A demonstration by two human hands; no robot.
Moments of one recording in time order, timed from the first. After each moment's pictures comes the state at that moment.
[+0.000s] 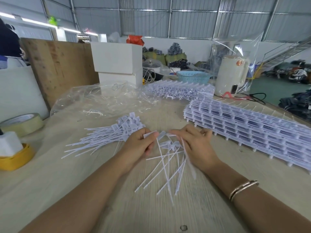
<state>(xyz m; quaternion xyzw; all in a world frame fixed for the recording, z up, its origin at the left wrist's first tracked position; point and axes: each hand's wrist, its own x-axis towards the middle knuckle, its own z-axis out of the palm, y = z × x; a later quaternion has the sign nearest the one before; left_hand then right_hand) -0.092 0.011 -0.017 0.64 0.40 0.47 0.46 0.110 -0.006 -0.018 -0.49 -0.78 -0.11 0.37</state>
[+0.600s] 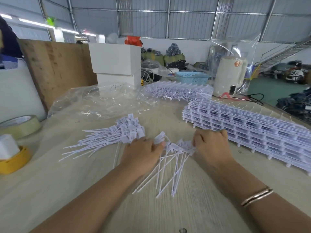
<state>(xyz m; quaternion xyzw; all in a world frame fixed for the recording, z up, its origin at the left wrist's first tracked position) -0.075 -0.005 -0.011 0.78 0.57 0.22 0.09 0.129 -0.020 0.008 -0.68 -0.68 -0.09 0.25</state>
